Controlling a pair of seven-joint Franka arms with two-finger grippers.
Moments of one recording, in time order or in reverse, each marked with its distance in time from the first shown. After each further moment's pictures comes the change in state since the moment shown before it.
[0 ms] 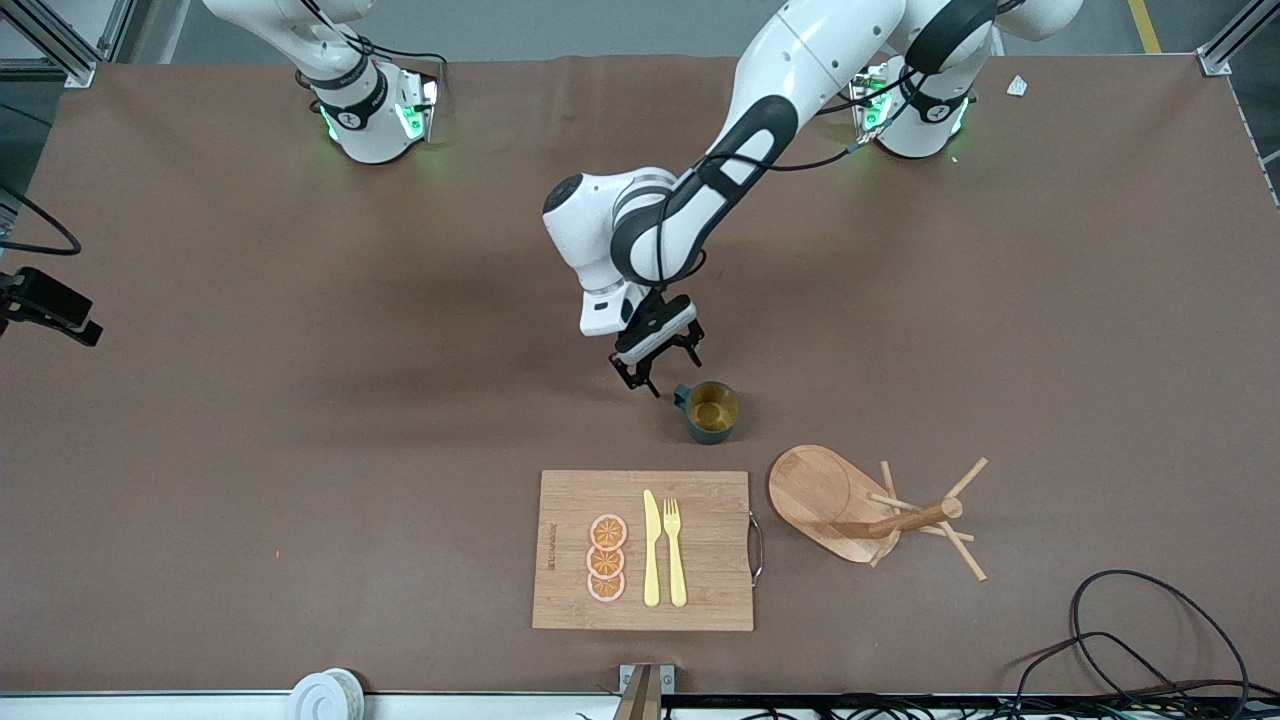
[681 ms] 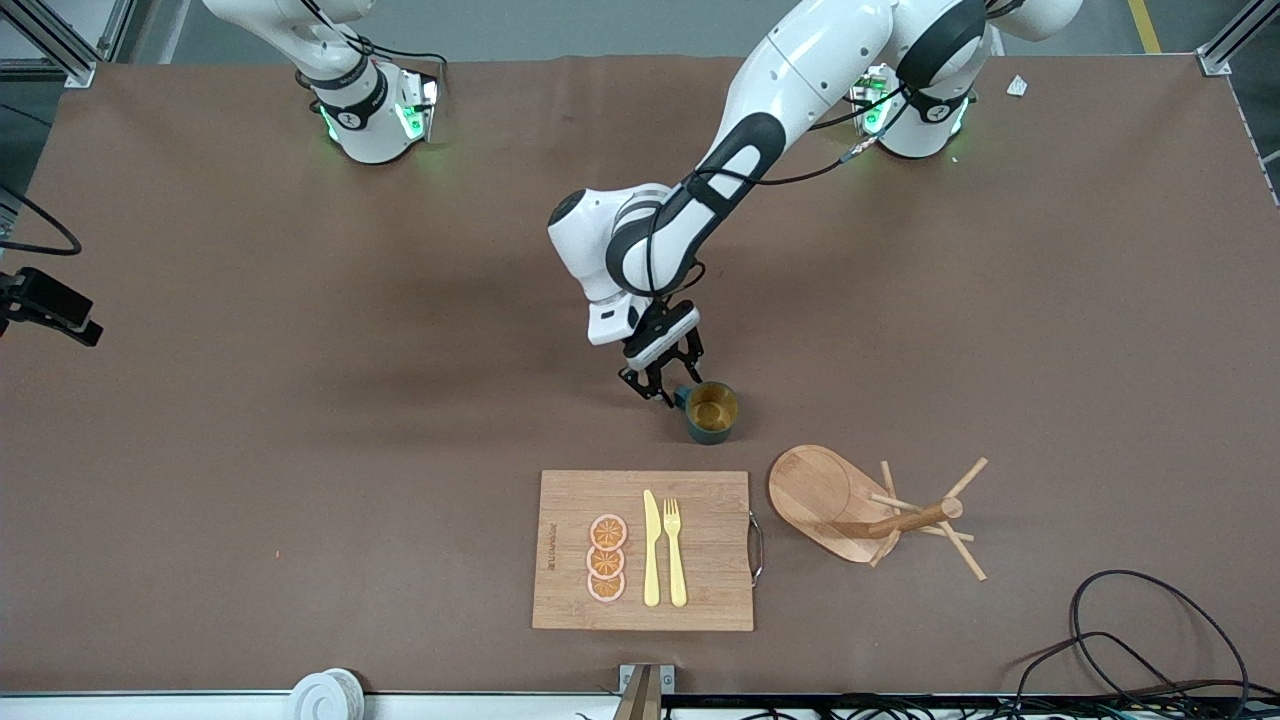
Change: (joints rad) left arm -0.002 0.031 0.013 0.009 0.037 0.000 -0.057; right arm 0.000 0.000 0.000 0.000 0.000 0.000 0.000
